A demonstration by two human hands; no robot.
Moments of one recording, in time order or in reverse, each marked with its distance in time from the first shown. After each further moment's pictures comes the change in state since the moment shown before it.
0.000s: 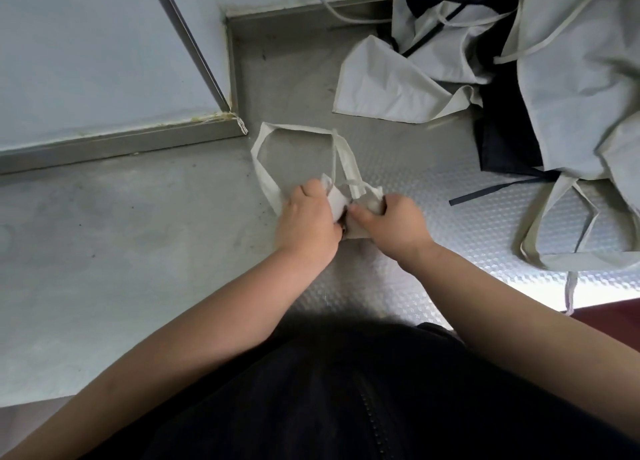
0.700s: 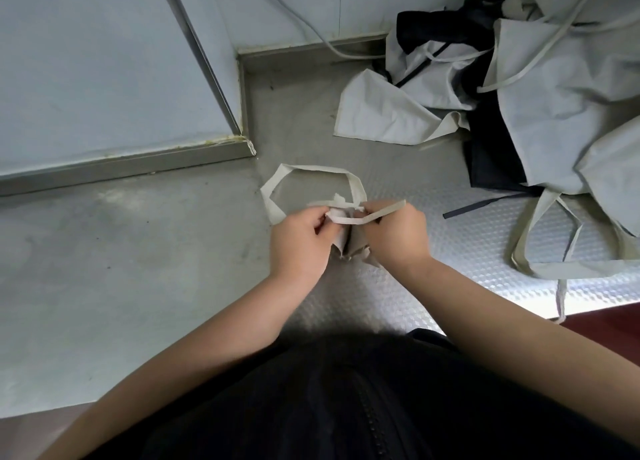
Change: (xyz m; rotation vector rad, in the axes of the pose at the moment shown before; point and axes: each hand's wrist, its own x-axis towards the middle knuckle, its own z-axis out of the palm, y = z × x) left_hand -0.023 -0.015 -0.009 -0.591 0.186 0.054; right_hand -0.014 -0.011 -0.003 -0.119 0.137 -0.191
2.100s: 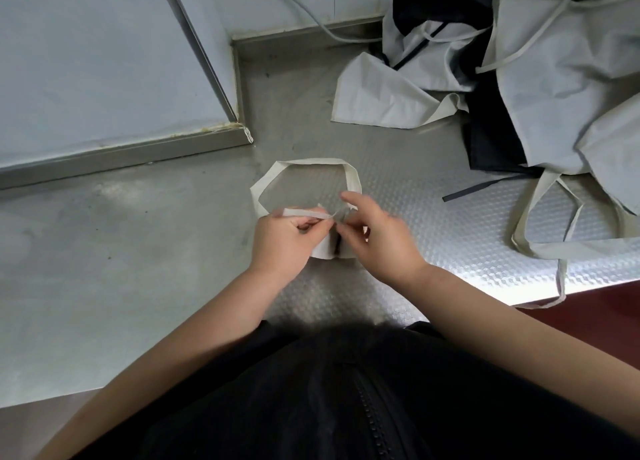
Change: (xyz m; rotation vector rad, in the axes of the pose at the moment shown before) left_hand -0.009 -0.025 -0.014 -0.051 -0.020 0.101; right_hand -0.029 0.017 0.022 0.098 -0.011 -0.391
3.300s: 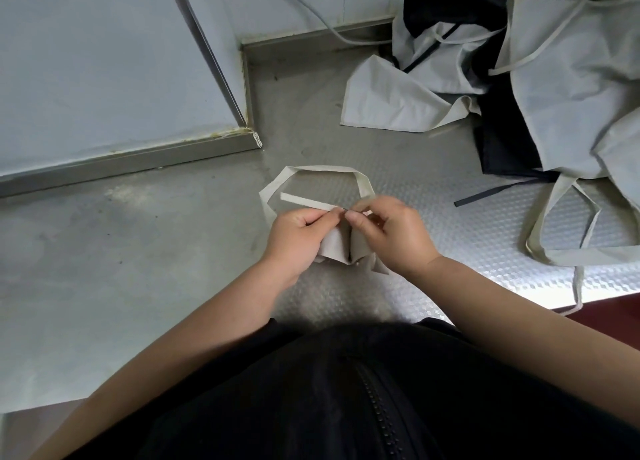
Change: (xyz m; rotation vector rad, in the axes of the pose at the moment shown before) left_hand 0.013 0.014 0.001 -0.445 -0.160 -0.422; right_hand 0.019 0.001 -0.005 0.074 0.062 0.031
